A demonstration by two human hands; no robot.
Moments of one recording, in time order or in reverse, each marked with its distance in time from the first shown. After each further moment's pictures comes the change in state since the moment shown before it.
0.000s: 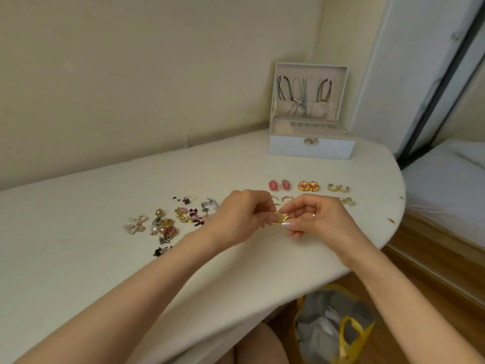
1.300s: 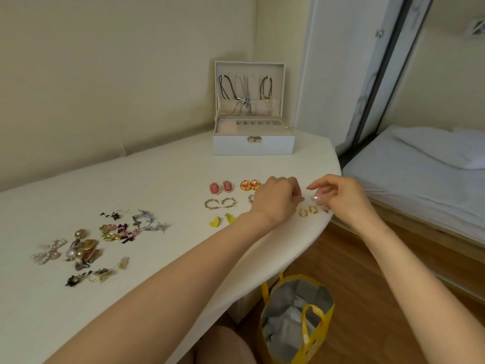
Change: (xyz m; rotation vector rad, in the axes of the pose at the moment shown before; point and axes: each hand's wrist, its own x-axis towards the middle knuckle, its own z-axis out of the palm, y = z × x) left_hand 0.117 0.067 0.121 0.189 0.047 0.150; right_hand 0.008 0.041 -0.140 -0.483 0.423 0.074
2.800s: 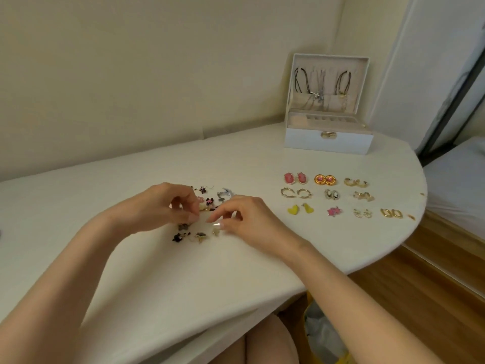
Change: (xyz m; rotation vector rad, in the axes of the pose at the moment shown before) left_hand -0.202 -0.153 -0.194 -0.086 -0.166 -0.395; right_hand -0.086 -0.153 0.184 0.103 -0.618 -0.485
